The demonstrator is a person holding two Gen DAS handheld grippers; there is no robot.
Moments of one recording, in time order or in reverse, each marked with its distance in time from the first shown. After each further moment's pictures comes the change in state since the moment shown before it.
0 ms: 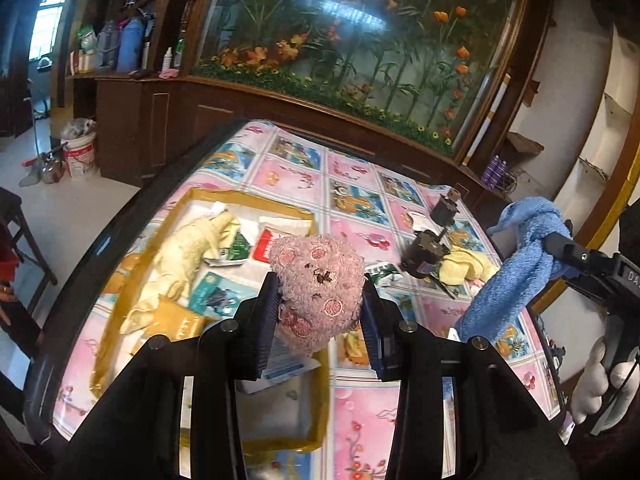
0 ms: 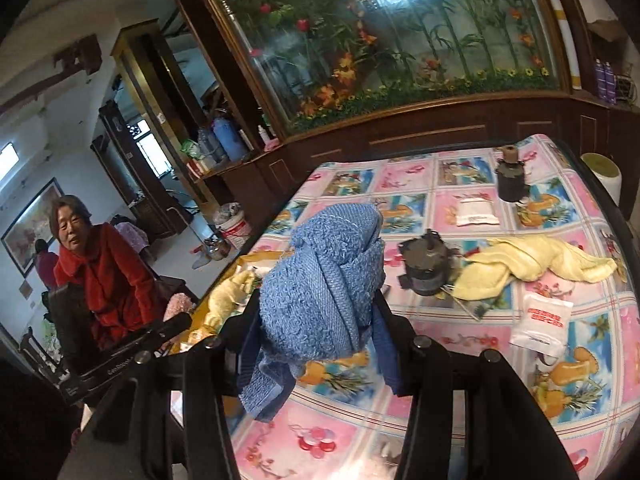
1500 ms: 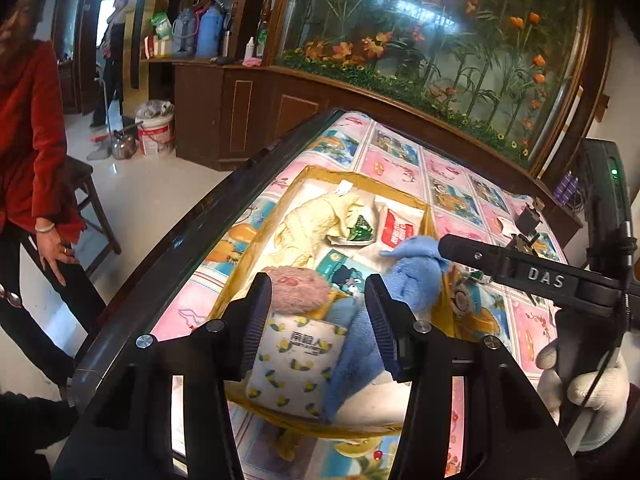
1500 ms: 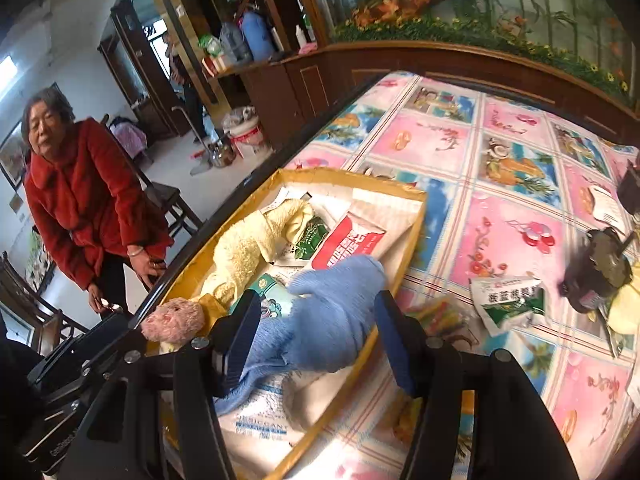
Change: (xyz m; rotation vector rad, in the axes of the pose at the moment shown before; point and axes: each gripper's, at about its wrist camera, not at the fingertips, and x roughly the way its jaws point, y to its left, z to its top) left arm -0.009 0.053 -0.022 -0.066 -0.004 0.258; right arm 0.191 0.105 -0.030 -0.176 0.300 -0.033
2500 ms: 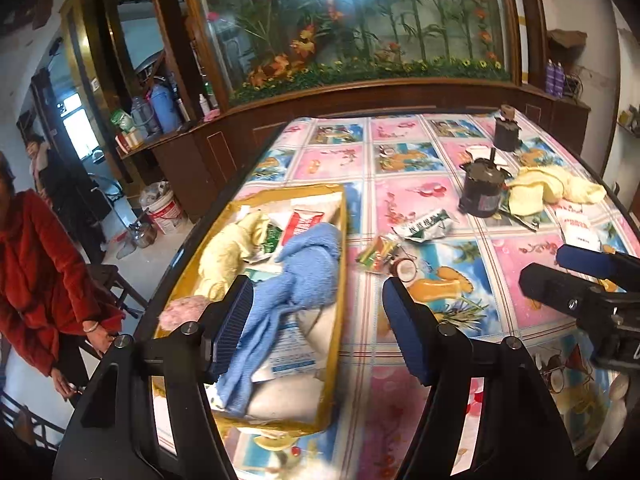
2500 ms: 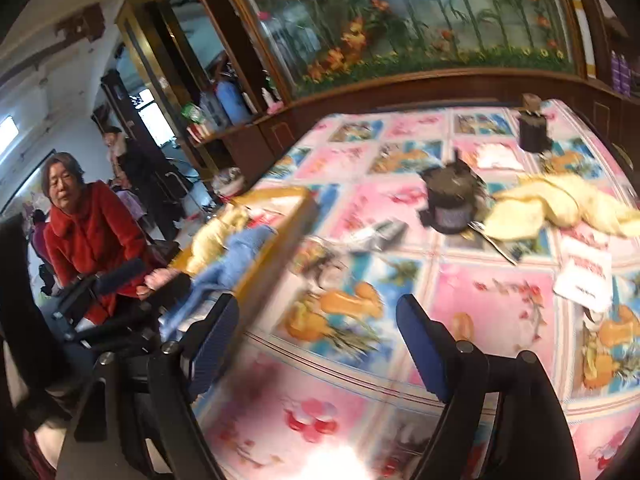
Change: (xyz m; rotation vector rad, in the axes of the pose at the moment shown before) left arm 0.006 -0.161 -0.032 0.416 -0.023 0.174; right arm -0.109 -0.109 -0.097 0.152 -0.196 -0.001
